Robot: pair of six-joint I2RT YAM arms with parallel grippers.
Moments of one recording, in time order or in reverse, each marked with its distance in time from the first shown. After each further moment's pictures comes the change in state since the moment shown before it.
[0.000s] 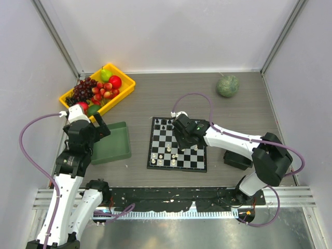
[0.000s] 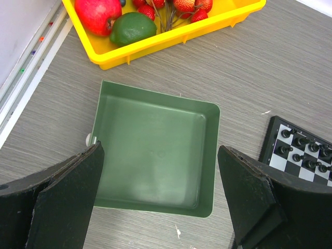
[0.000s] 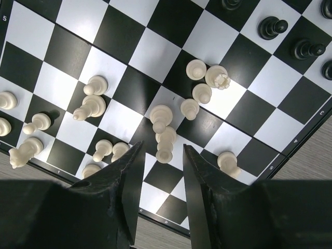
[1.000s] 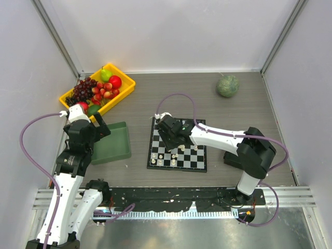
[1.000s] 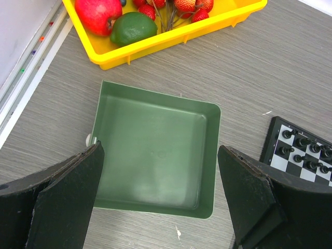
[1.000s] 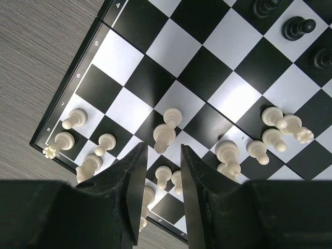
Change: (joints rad) left arm 0.000 0.005 -0.003 0.008 -0.003 0.000; right arm 0.100 0.155 0.159 0.027 -0.034 -0.010
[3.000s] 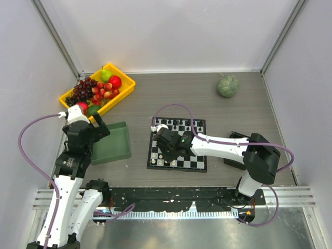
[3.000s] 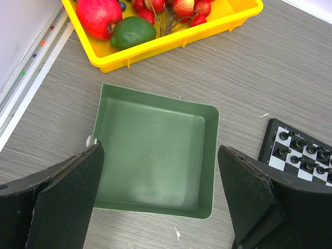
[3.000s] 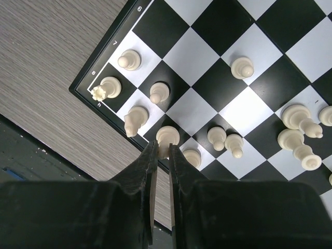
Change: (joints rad) left arm 0.000 -0.021 0.000 0.000 -0.001 0.003; right arm 0.136 -0.068 -0.079 -0.003 -0.035 0.071
